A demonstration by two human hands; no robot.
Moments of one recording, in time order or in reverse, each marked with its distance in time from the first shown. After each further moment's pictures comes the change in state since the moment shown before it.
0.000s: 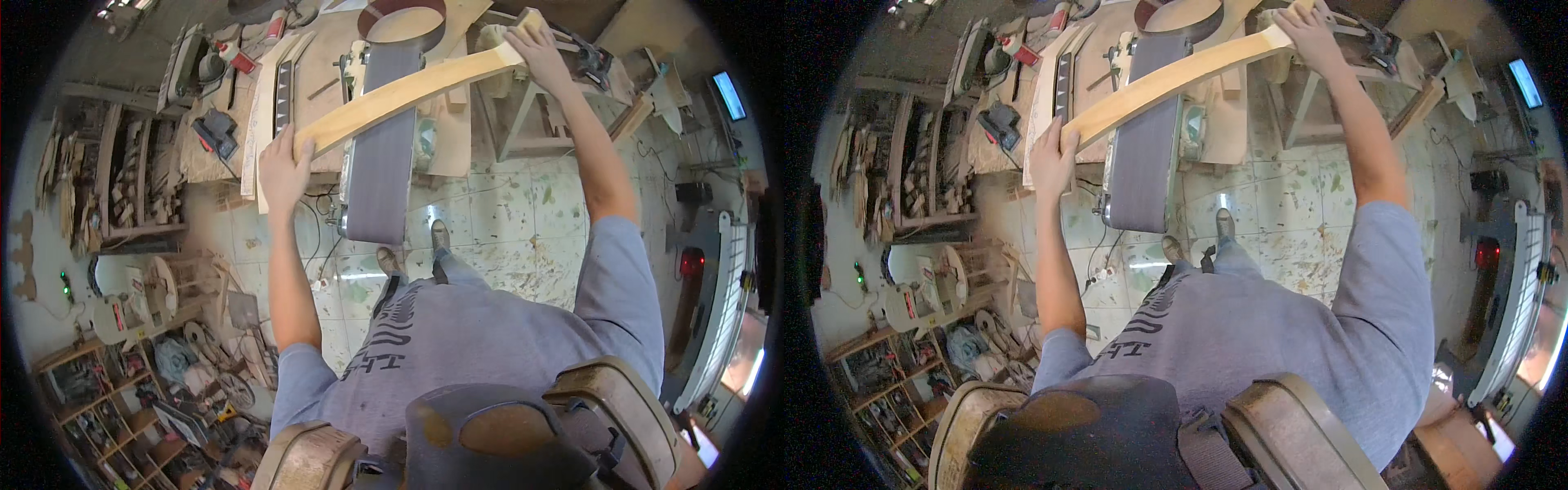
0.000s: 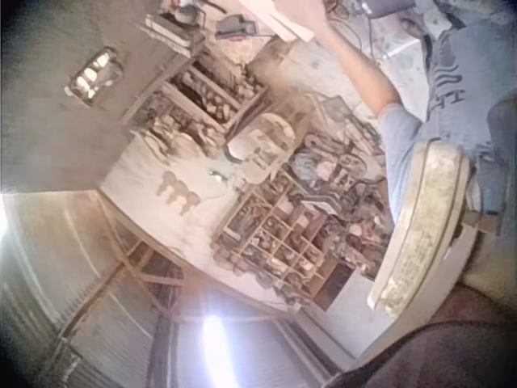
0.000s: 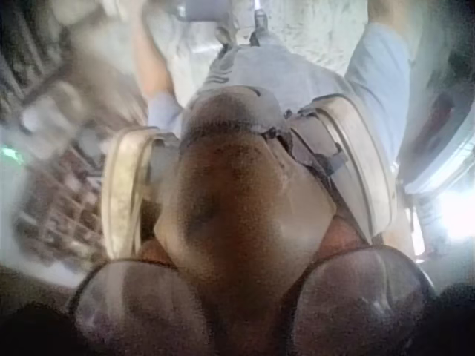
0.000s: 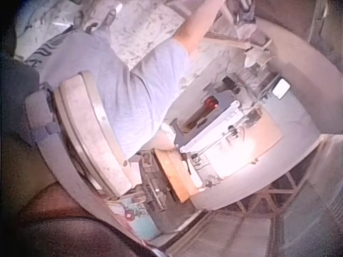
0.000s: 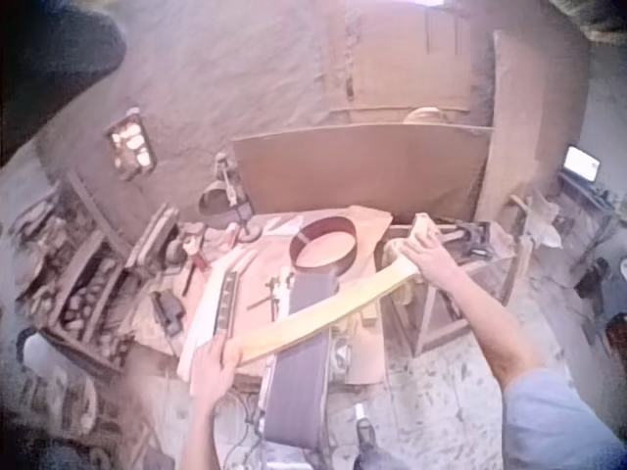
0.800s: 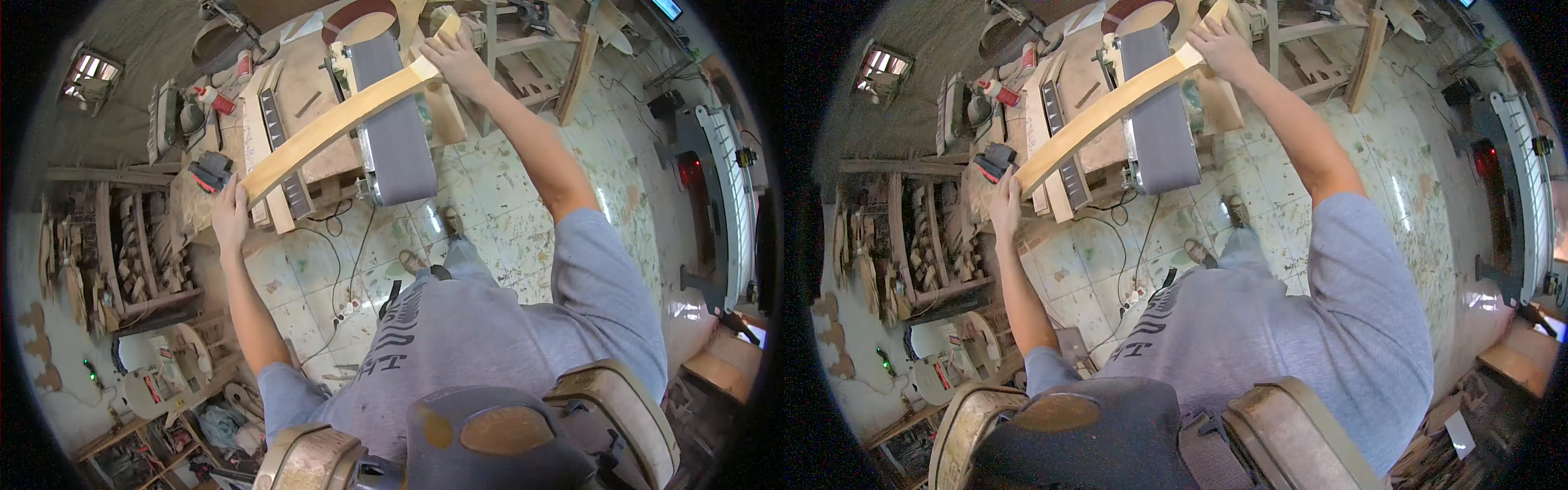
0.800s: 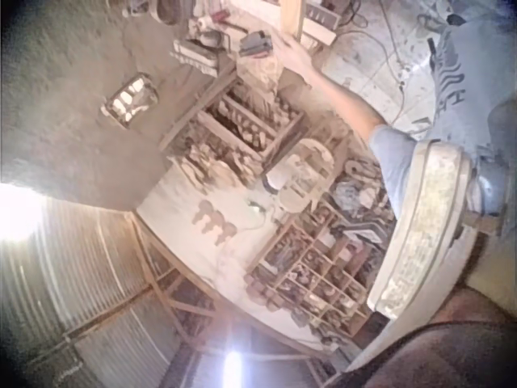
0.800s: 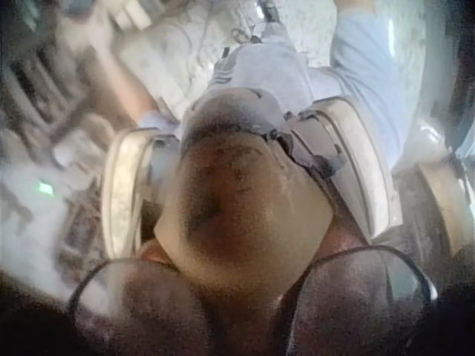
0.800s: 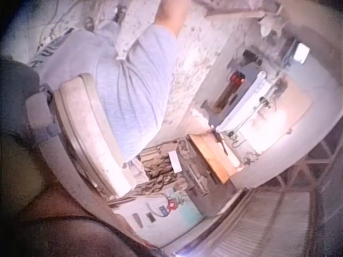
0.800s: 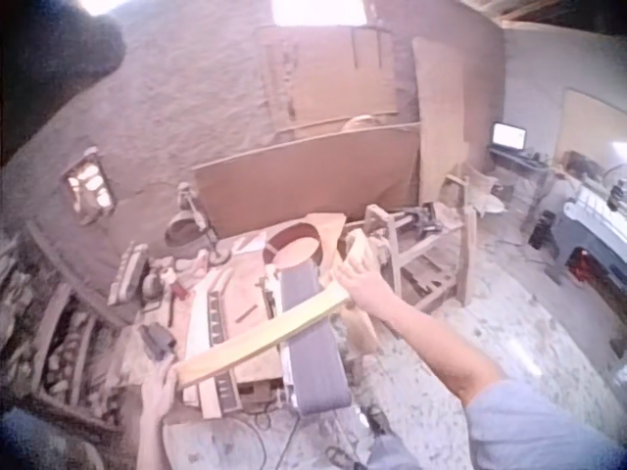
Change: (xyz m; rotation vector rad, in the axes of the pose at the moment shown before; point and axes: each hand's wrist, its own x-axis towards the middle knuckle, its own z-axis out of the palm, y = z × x) left_hand -0.013 -0.184 -0.072 -0.115 -0.134 0.068; right_hand -0.013 -0.209 -0.069 -0.002 0.039 0.215
